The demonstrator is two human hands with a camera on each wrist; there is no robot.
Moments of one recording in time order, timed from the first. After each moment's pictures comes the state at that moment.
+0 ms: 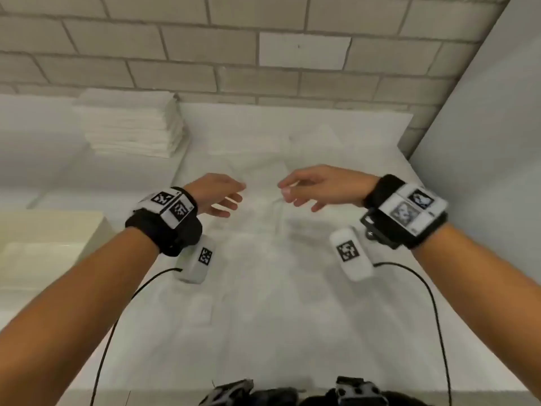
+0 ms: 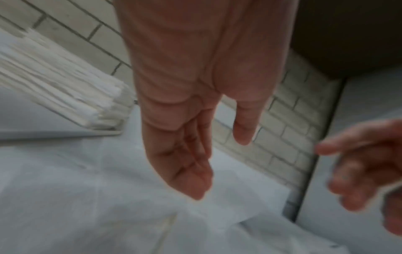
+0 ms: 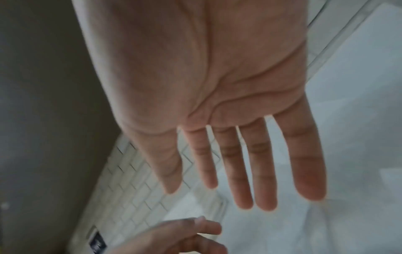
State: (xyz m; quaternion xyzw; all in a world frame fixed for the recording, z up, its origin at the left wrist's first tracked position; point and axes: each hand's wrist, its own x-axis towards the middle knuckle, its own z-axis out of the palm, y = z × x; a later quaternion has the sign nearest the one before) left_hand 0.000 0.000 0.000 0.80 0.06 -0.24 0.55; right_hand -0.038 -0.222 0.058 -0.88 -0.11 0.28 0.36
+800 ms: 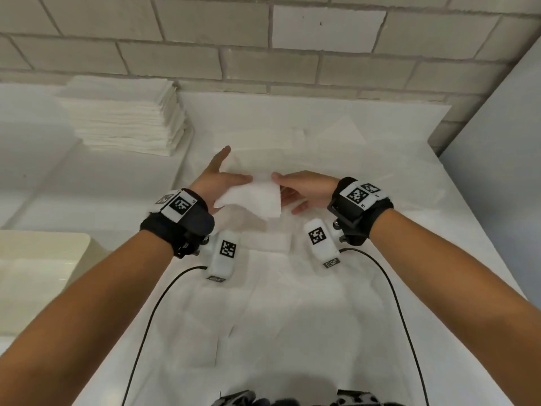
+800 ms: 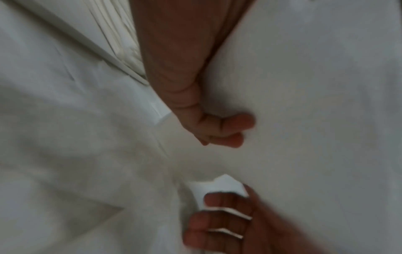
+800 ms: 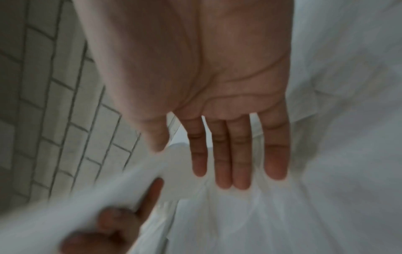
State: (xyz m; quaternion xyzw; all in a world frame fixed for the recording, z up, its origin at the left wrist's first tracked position) left_hand 0.051 0.001 -0.019 0.67 0.13 -0.15 0.71; right_hand 0.075 -0.187 -0.026 -0.81 0.03 0.34 0.48
